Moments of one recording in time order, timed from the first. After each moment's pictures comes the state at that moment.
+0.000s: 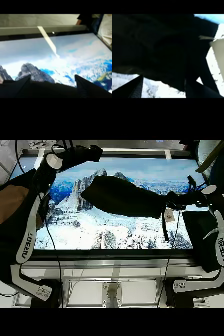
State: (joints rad) left arm -0.28 -1.67 1.84 0.84 -0.57 -1.10; right arm -0.28 -1.52 1.29 -0.93 1.14 1.37
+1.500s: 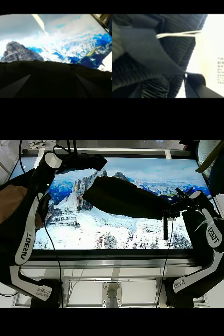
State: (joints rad) left arm -0.28 -1.65 1.83 0.84 -0.75 -1.09; right arm -0.29 -1.76 1.33 -1.04 1.14 1.34
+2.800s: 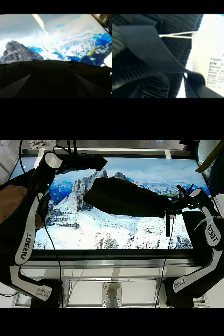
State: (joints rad) left arm -0.28 -1.65 1.83 0.84 -0.75 -1.09; right arm -0.29 -1.78 1.39 -1.10 1.11 1.32
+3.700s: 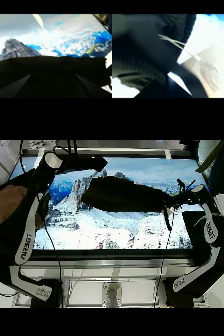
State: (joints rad) left arm -0.28 -1.65 1.83 0.84 -0.77 -1.09; right arm -0.29 -1.83 1.55 -0.91 1.19 1.22
